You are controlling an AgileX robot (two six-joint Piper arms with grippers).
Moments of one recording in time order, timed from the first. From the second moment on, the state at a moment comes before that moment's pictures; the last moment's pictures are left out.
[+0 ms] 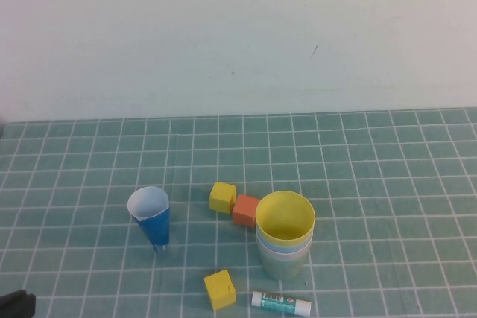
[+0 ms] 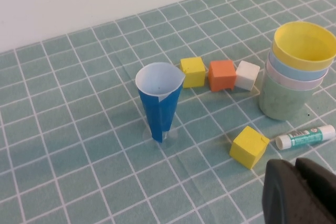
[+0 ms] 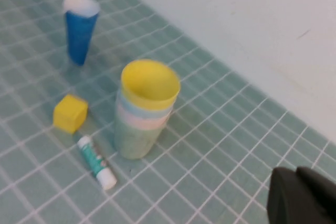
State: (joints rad) right arm 0.63 0.32 -0.43 -0.07 0.58 -0.23; left arm -0.58 0.28 -0.45 0.15 0.70 -0.24
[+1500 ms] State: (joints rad) right arm 0.00 -0.01 0.03 -0.03 0.39 -0.07; left arm -0.58 0.28 -0.45 0.15 0.72 -0.24
